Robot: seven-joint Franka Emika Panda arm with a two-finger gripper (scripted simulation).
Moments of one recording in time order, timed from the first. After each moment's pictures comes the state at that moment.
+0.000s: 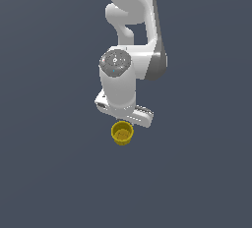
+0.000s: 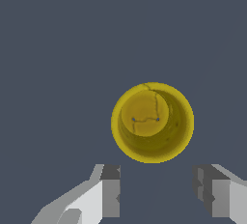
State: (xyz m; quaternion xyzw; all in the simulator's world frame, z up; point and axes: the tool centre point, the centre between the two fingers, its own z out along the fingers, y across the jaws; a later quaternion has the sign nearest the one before) arm 0.042 -0.003 0.161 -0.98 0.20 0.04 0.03
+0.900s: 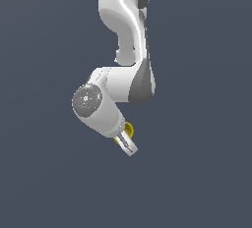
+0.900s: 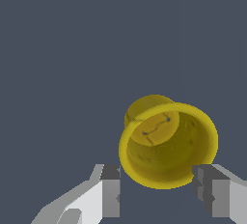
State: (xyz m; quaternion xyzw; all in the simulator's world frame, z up) arm 0.081 -0.019 0.129 -0.87 0.46 0.13 0.05
